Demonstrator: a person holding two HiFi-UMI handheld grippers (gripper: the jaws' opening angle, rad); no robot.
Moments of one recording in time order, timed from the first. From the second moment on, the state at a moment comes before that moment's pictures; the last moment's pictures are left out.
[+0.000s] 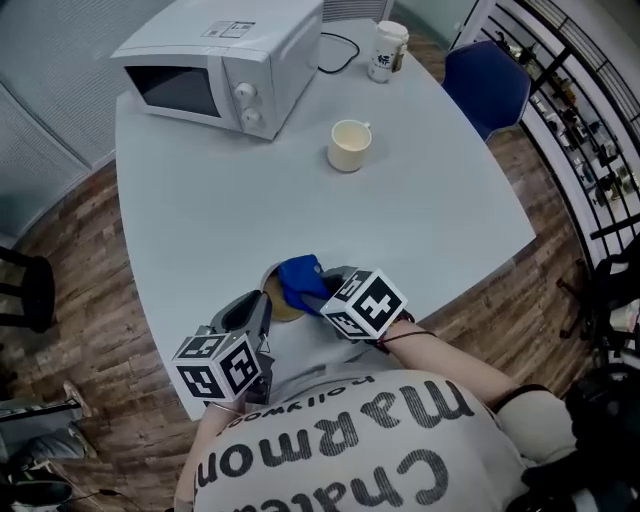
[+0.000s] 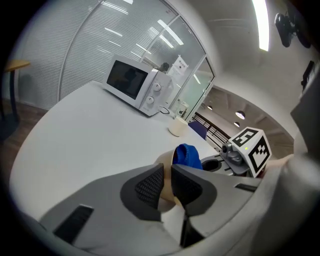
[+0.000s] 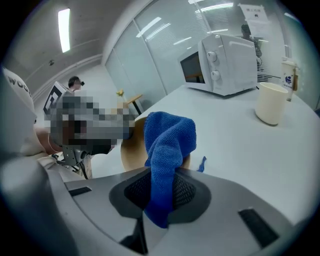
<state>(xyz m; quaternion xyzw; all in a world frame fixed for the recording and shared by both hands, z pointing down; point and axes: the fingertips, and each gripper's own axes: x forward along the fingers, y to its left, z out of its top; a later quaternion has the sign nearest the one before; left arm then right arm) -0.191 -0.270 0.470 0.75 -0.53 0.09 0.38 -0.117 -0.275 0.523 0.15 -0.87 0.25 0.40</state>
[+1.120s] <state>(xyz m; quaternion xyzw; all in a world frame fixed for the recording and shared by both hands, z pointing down) -0.195 -0.264 0.498 0.56 -0.61 -0.13 0.54 -0.038 -0.356 0.471 0.21 -0.91 0.28 0.24</state>
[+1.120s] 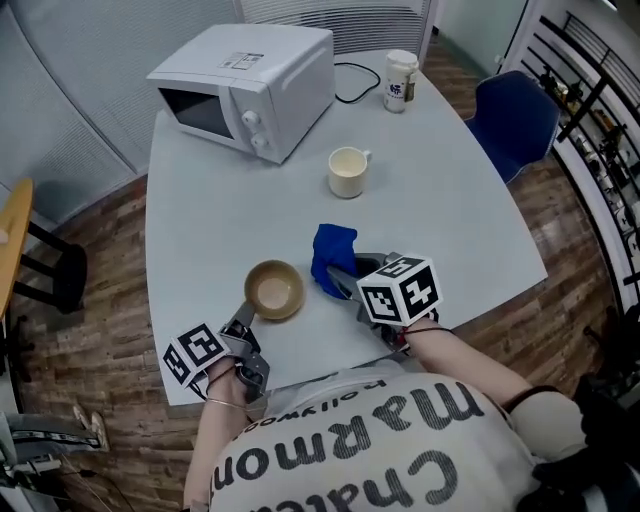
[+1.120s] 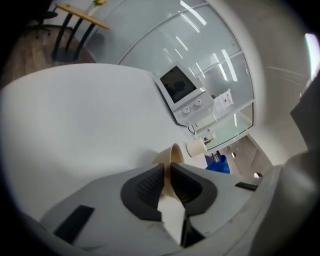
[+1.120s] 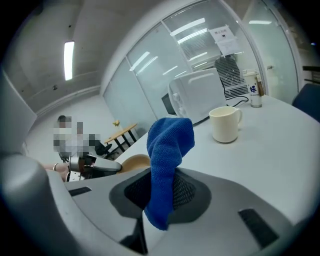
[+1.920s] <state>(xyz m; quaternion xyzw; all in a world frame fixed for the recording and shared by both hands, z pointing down) -0.198 -0.170 0.422 0.57 -0.70 -0.18 0.38 0.026 -0.319 0.437 0.26 -0.90 0.31 0.14</state>
